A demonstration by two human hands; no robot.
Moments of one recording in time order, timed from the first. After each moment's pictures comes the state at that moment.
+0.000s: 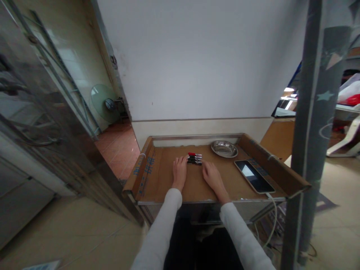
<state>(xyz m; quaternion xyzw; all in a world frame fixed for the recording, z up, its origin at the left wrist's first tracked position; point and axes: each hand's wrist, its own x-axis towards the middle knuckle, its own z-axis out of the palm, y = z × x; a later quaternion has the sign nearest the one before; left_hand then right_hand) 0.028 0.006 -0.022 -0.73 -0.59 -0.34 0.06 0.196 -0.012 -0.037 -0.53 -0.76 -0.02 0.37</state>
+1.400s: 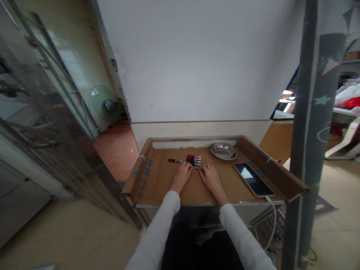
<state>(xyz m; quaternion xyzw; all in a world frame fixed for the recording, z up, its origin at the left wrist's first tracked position) 0.030 0.018 -0.040 -0.80 -0.48 -0.34 -0.10 0.195 -0.006 -0.044 -0.60 -0.75 -0.12 0.25</state>
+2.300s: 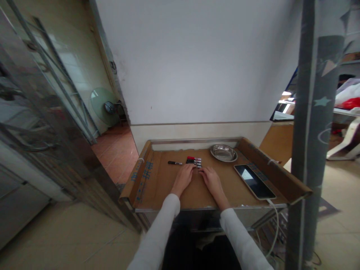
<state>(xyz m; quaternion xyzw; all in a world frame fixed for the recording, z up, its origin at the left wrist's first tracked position) 0.033 0.012 -0.028 -0.83 -0.41 -0.36 -0.11 0.197 -0.011 -0.035 -0.56 -0.76 -0.03 0.34</state>
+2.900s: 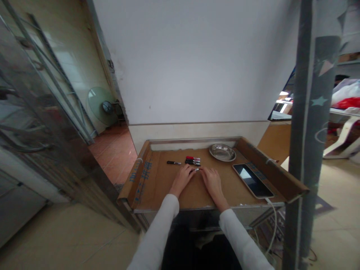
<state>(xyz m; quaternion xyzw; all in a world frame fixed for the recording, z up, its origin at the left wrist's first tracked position) 0.032 0.011 -0.028 -0.84 -0.42 -0.34 -0.12 0.191 -0.018 -0.033 -0.59 -0.74 -0.06 0.31</state>
